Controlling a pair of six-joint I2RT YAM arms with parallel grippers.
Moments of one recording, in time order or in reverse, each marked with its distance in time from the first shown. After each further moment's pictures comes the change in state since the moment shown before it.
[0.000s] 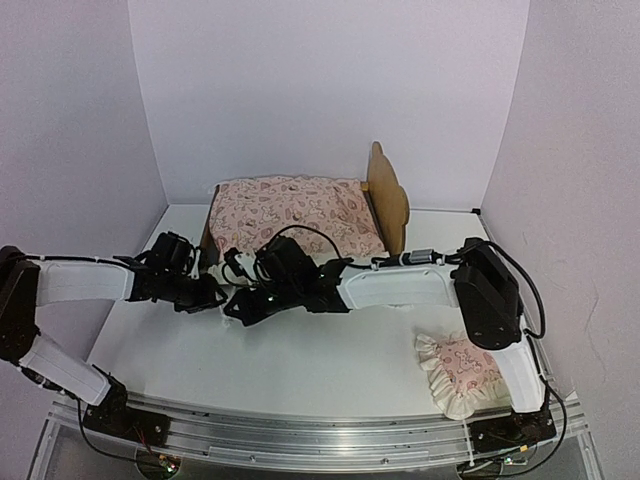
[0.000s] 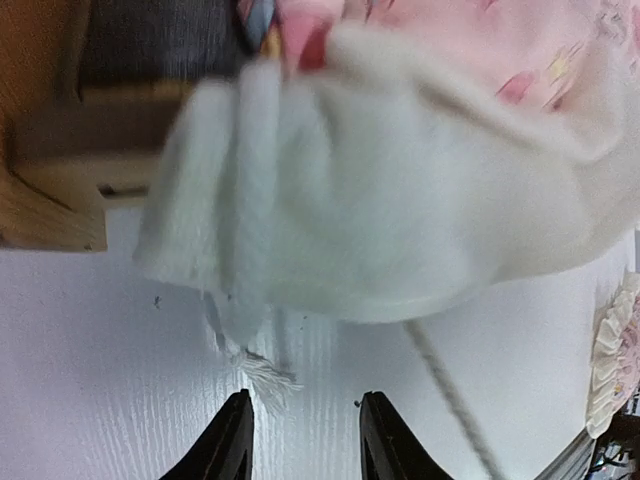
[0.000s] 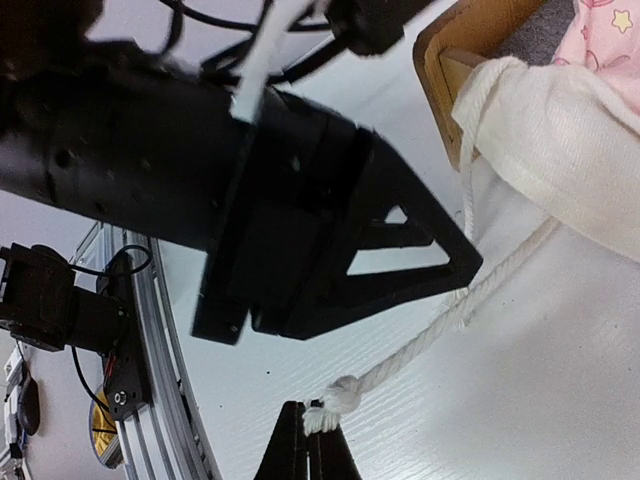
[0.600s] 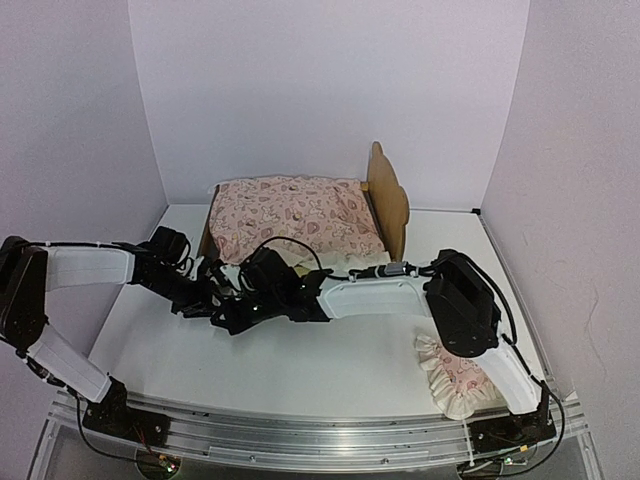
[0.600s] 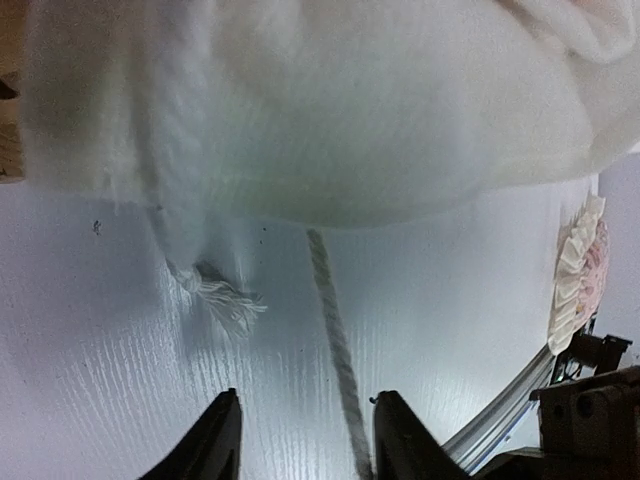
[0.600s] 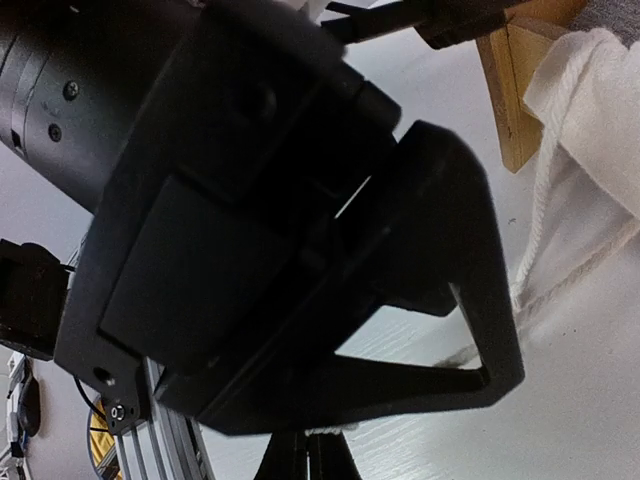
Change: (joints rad) left arm 0.096 0.057 0.121 -0.255 0.296 0.125; right arm 0.017 0.141 0.143 0.014 -0.032 0.017
